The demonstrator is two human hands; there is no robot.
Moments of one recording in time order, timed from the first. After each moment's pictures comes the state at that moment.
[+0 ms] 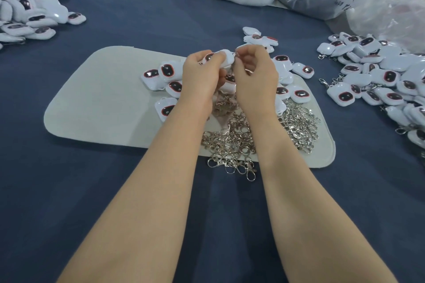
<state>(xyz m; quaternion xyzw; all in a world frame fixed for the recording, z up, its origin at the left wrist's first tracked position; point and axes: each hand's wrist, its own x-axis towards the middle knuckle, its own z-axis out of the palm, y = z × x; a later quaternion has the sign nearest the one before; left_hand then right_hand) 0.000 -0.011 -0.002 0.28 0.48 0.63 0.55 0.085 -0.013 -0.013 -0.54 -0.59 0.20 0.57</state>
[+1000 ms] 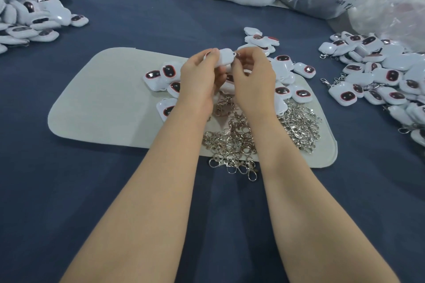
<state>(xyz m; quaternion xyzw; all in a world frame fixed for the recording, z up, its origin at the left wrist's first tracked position) -0.002 -0.010 -0.003 0.24 0.43 0.65 0.58 0.082 -0.012 -0.013 -0.54 -0.60 0.21 0.55</state>
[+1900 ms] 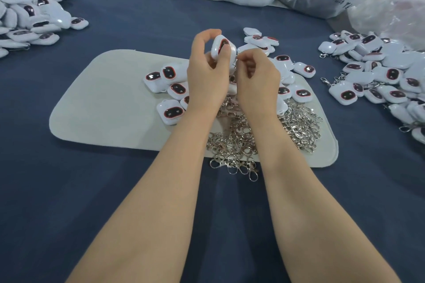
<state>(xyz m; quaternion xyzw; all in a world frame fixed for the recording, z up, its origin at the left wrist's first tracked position) 0.005 -0.023 -0.003 0.46 0.46 0.67 0.37 0.086 -0.013 -0.015 -0.56 -0.61 0.15 0.54</state>
